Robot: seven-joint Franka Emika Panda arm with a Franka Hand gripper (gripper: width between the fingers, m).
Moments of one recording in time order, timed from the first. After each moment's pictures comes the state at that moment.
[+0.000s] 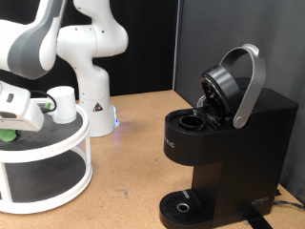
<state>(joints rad) 0.11 0.11 -0.77 -2.28 -0.10 1.86 -2.58</state>
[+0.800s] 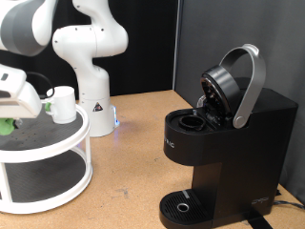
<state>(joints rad) 0.11 0.00 -0.77 -2.26 -0.05 1.89 -2.59</state>
